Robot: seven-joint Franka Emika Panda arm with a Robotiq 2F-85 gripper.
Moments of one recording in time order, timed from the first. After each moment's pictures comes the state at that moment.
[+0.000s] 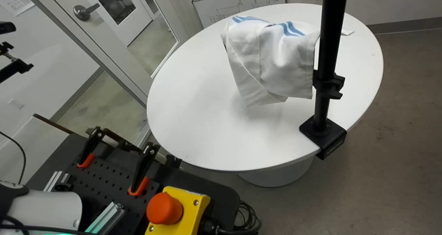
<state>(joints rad) -0.09 -0.21 -0.31 -2.08 0.09 1.81 -0.41</state>
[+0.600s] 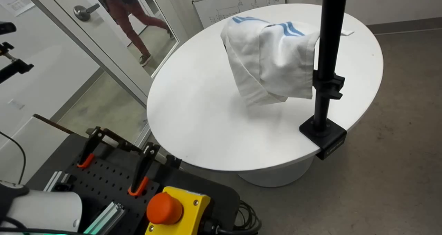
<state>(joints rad) -0.17 0.04 -0.29 -2.04 0.08 2.05 -0.21</state>
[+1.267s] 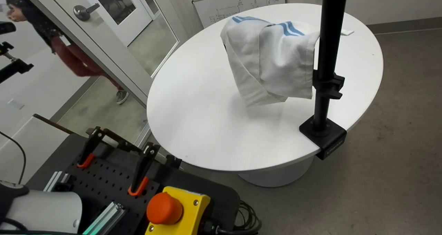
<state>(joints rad) -0.23 0.23 -0.30 -1.99 -0.03 2.10 0.18</state>
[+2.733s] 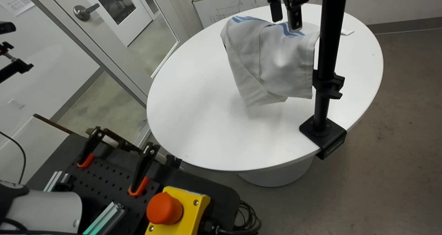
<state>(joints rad) -0.24 0.48 -0.35 -1.93 -0.05 2.32 0.45</state>
